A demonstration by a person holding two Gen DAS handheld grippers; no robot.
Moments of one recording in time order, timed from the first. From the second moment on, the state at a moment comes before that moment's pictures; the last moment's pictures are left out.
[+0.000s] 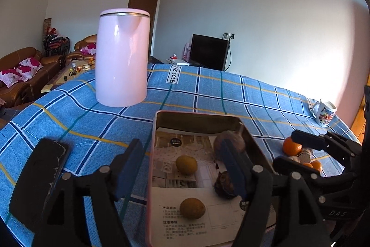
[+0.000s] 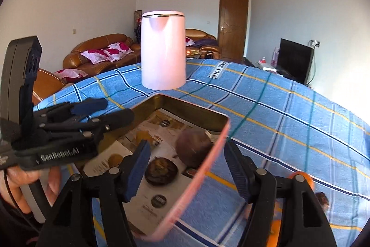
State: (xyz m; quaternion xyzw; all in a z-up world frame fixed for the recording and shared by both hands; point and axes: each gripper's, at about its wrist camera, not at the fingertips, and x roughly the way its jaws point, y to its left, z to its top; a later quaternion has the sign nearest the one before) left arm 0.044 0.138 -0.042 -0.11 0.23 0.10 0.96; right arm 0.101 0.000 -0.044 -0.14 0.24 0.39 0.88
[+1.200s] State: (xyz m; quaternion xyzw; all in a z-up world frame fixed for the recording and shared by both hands) left arm 0.110 -0.030 -0.051 0.01 0.31 -0.01 0.95; right arm 0.128 -0.160 -0.050 -0.05 0.26 0.26 0.93
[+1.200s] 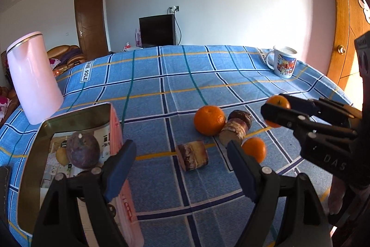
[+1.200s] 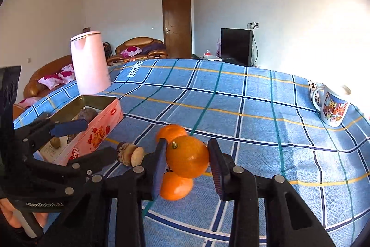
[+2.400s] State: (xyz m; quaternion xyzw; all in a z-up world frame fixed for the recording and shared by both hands) left arm 0.126 -0.037 -0.047 0.01 0.30 -0.02 0.95; right arm 0.117 -0.179 -0.040 -0.02 0.21 0.28 0.94
